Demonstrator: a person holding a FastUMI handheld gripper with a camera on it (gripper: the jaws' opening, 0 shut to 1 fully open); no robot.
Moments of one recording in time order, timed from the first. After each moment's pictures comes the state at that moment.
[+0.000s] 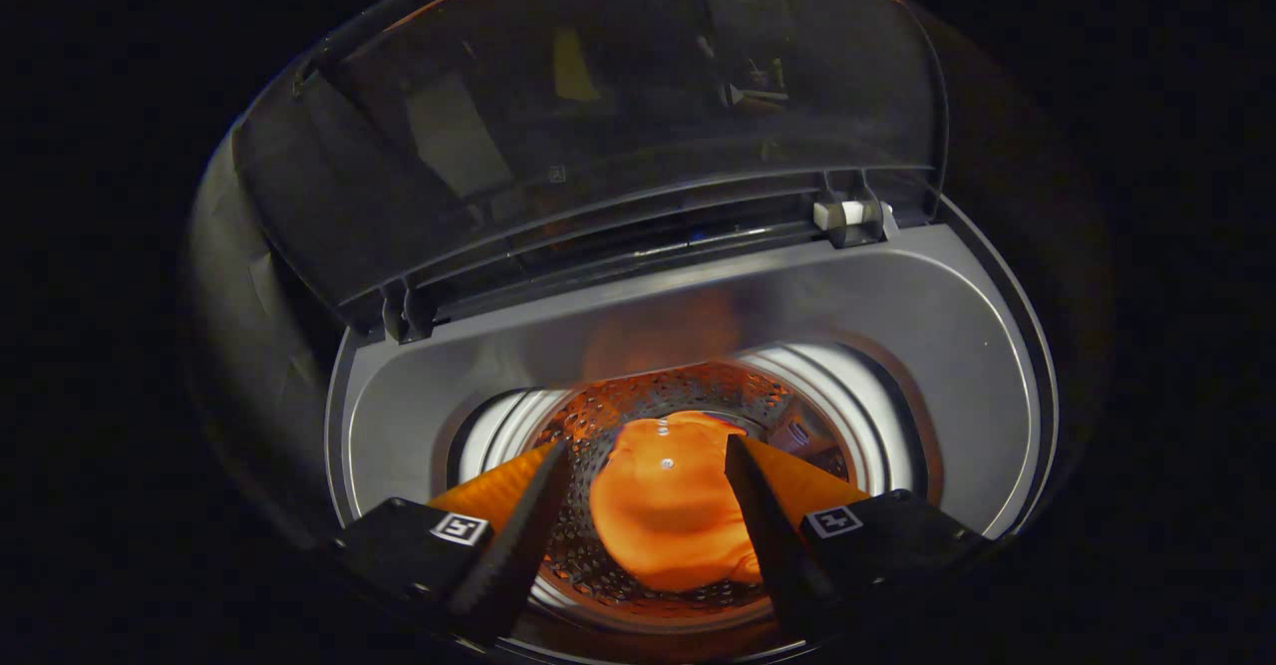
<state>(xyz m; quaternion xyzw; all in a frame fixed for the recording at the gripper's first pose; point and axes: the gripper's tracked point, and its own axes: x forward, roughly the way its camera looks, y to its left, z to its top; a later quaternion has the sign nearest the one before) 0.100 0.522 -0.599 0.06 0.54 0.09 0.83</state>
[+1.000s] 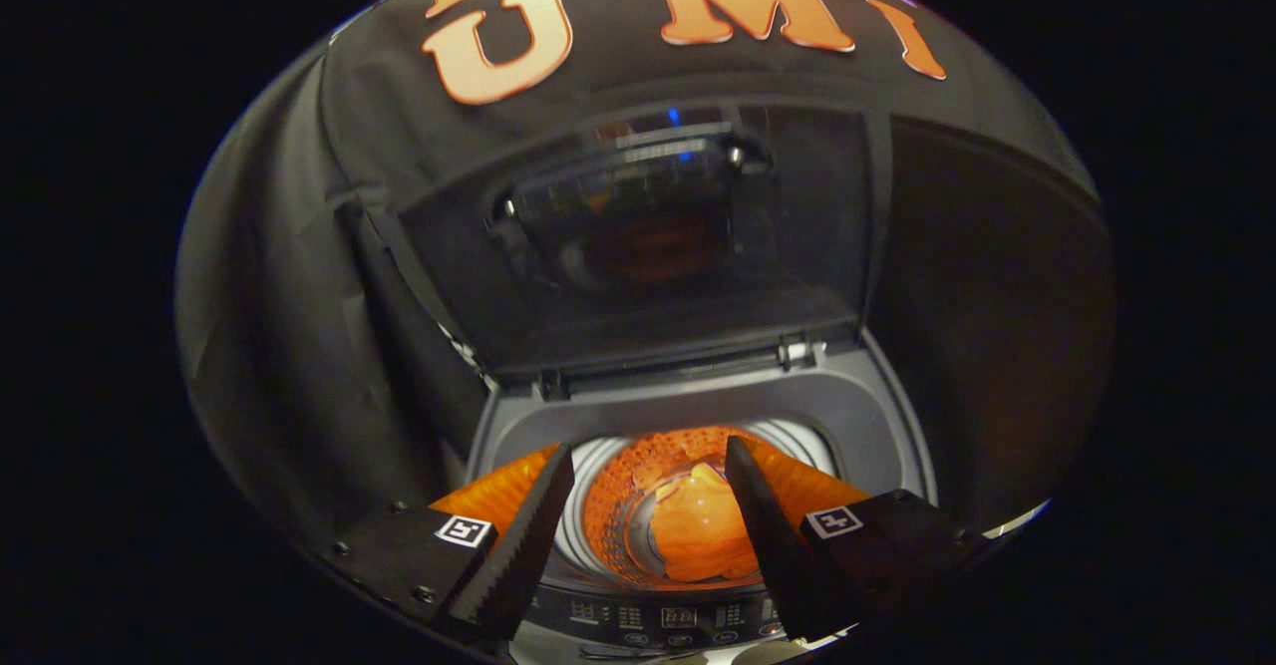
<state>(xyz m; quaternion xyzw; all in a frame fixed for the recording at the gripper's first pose) 0.086 0.513 -0.418 0.09 0.39 0.15 0.90</state>
